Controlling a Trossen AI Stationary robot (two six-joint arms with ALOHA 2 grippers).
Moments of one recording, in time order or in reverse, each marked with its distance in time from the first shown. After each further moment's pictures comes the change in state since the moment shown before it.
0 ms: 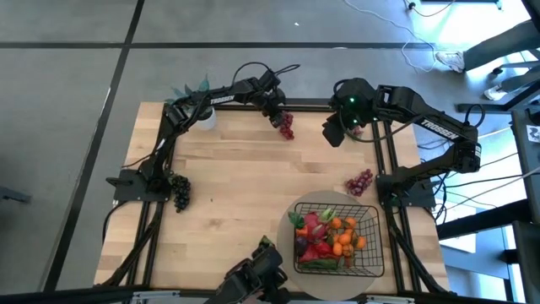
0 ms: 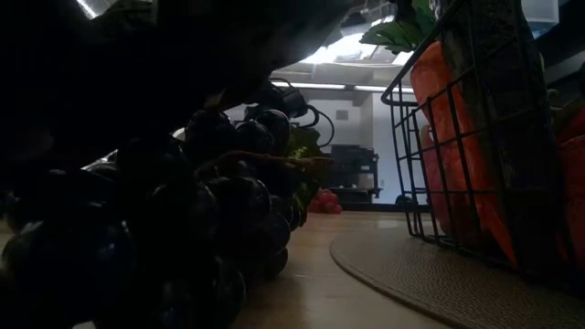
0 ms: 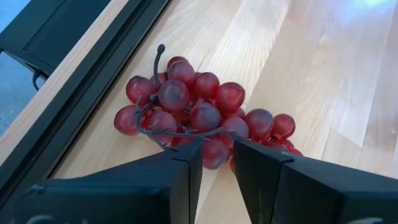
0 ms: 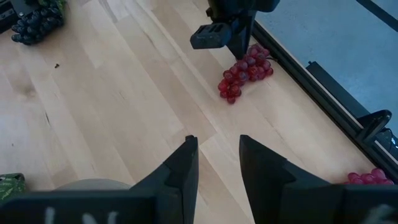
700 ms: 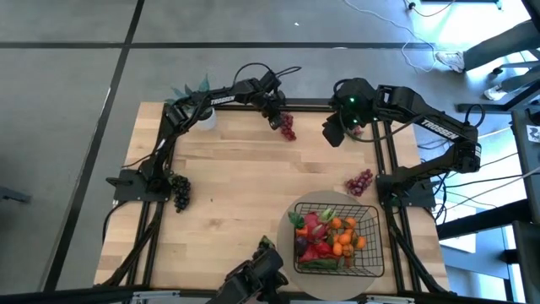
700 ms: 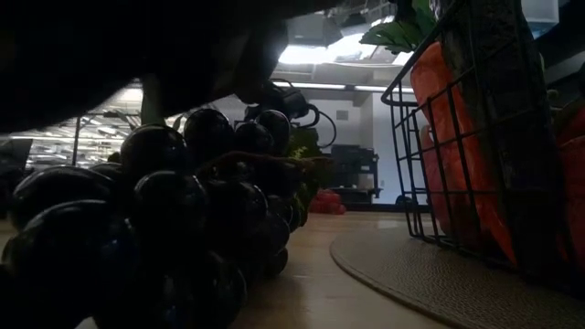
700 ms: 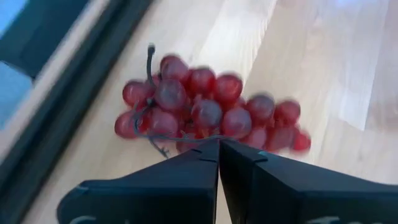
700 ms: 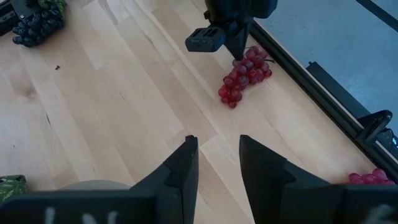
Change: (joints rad) left arm -0.009 0.001 0.005 -0.027 0.003 0.076; right arm 0.000 0.000 0.000 0.004 0.000 0.006
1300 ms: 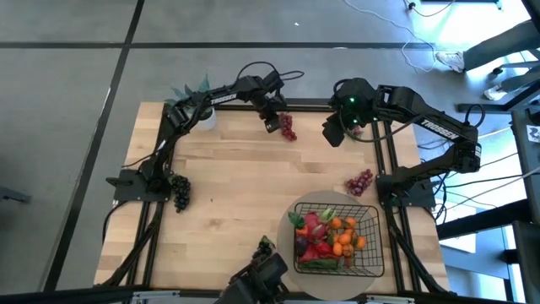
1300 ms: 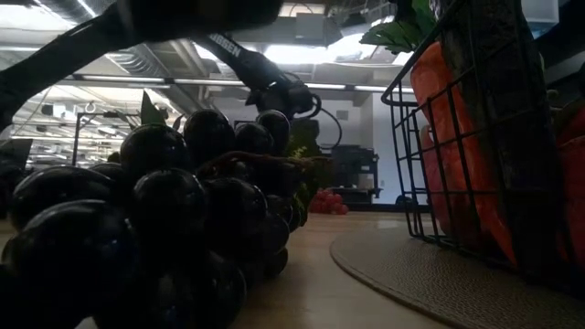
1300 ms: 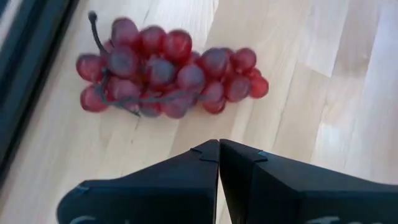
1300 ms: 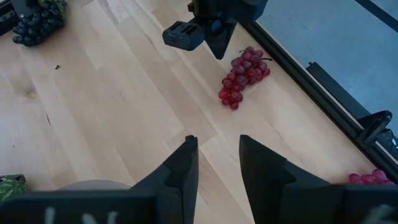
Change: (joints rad) left arm -0.028 0.001 0.128 -0.300 -0.001 0.113; right arm 0.000 0.000 0.000 0.000 0.000 -0.004
